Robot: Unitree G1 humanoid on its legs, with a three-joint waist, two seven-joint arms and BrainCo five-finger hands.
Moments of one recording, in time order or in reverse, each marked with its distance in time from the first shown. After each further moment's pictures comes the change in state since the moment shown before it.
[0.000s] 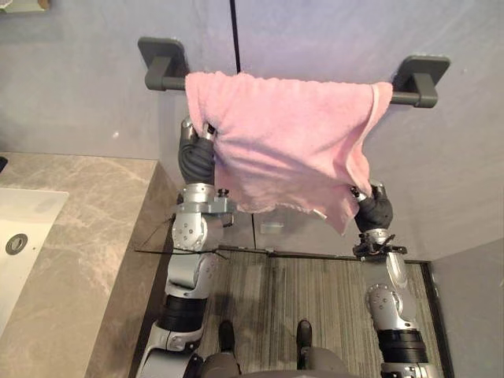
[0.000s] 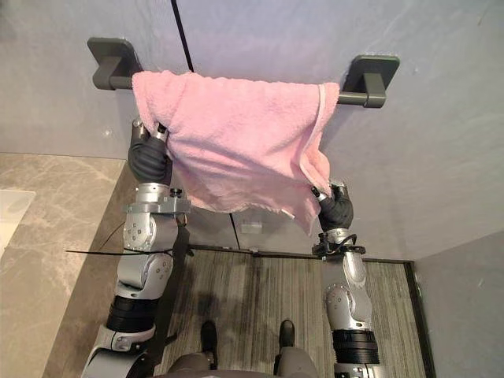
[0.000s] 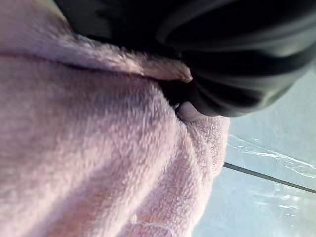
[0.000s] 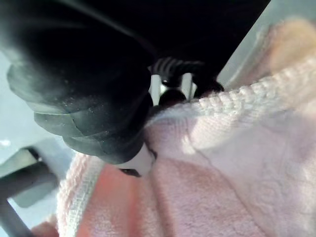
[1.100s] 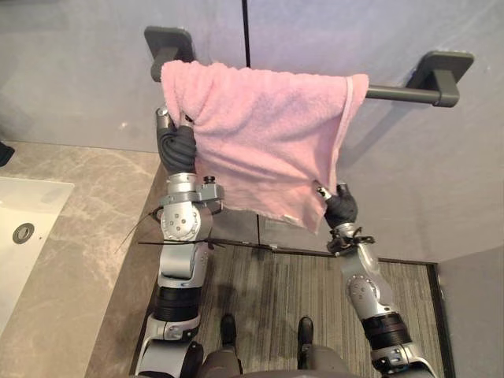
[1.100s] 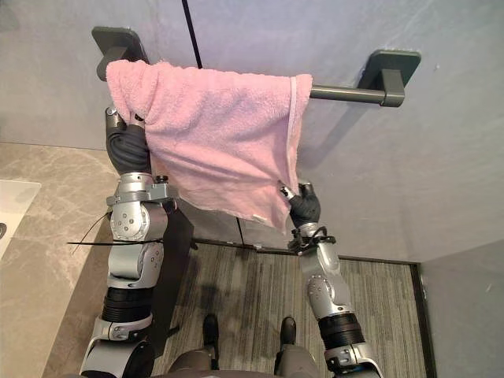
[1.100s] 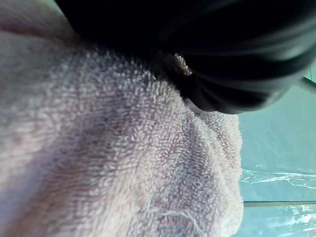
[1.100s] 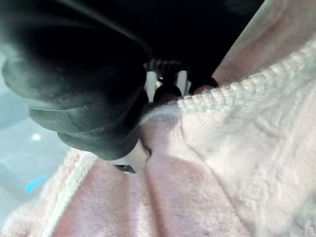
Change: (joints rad) left arm -0.088 0.008 0.103 0.018 0.151 0.025 0.072; right arm -0.113 -0.021 0.171 0.116 0.039 0.009 0.007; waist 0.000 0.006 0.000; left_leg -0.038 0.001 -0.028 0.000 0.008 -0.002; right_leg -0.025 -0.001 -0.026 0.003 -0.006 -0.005
